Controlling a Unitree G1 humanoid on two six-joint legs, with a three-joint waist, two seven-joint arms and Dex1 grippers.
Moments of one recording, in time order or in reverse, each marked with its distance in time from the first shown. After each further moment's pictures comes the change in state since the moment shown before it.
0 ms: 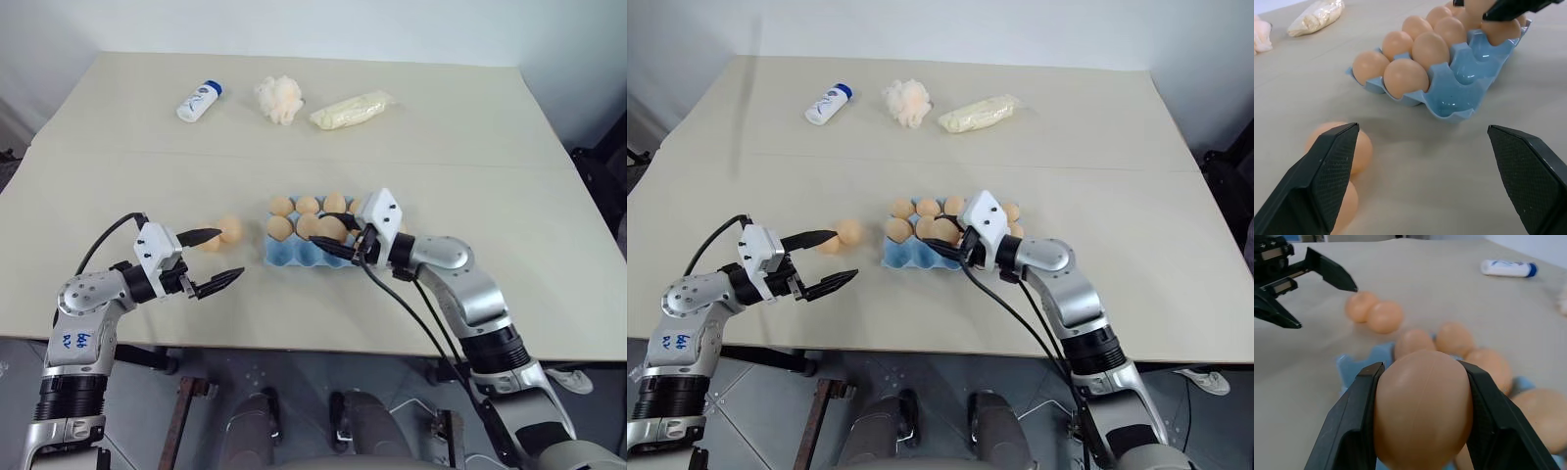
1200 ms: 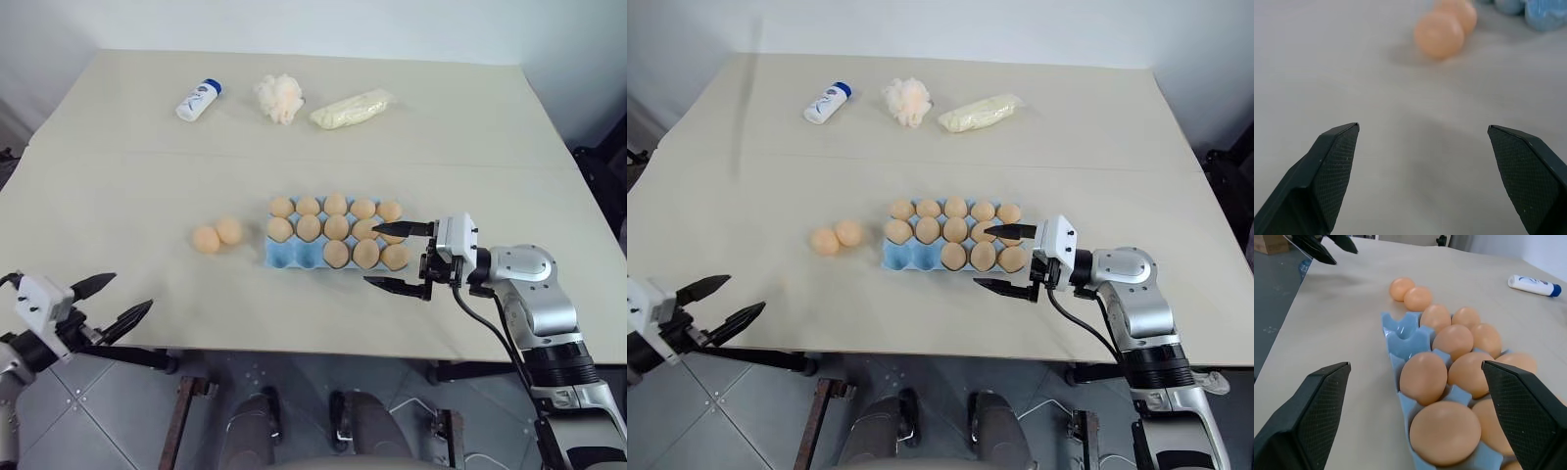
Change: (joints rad) left arm 0.323 0.063 0.325 -0.036 -0.084 0.064 0.086; right arm 0.135 -0.229 -0.189 0.033 0.140 -0.302 0.409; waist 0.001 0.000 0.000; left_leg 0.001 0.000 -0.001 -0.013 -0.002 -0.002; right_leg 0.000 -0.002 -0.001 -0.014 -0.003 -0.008
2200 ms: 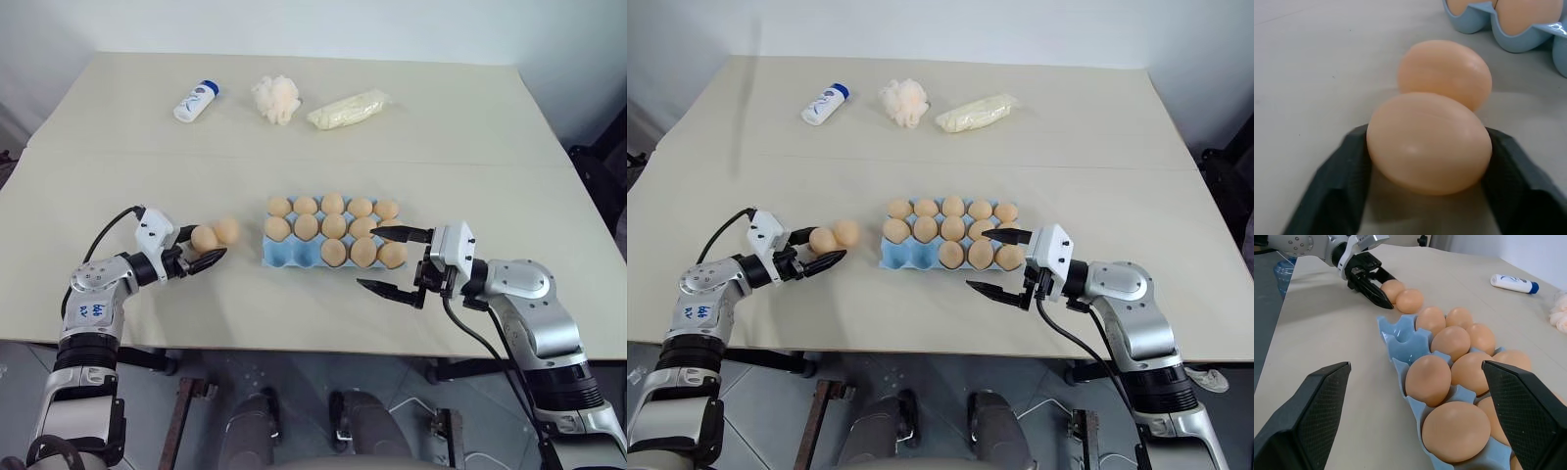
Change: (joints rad) left arm -0.594 -0.066 -0.374 0.598 0.209 -0.194 -0.049; right arm 0.107 -0.003 -0.002 -0.170 -0.002 0.067 -0.148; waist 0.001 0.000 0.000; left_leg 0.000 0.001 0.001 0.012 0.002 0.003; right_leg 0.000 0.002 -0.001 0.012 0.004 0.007
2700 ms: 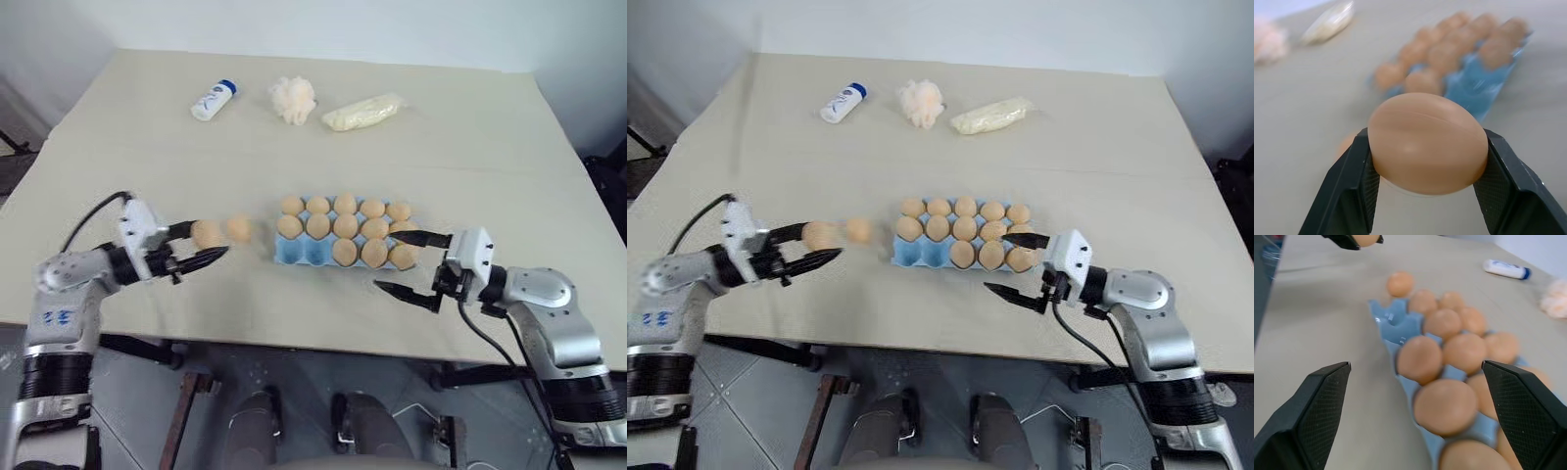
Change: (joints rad) left arm 0.108 0.020 -0.023 -0.522 -0.154 0.207 -0.108; right arm 0.086 -0.074 -0.097 -0.007 0.005 -0.003 -0.010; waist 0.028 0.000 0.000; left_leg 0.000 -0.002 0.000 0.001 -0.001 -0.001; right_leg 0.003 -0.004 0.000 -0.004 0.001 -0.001
